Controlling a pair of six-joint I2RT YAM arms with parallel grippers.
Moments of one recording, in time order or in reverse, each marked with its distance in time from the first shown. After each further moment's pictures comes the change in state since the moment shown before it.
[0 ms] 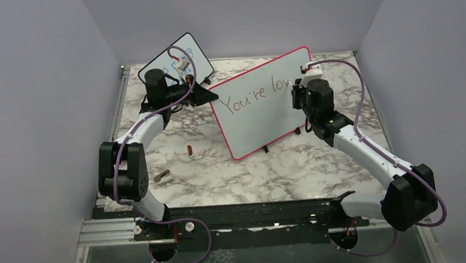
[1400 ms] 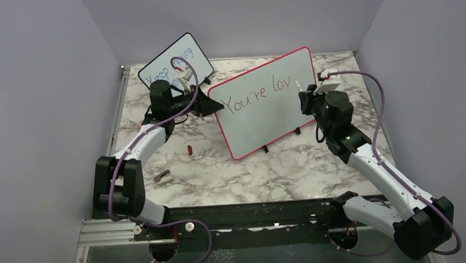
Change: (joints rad) left arm -0.047 -0.132 -0.127 -0.049 -0.140 -0.054; right arm -0.012 -0.240 -0.098 -0.001 -0.028 0.044
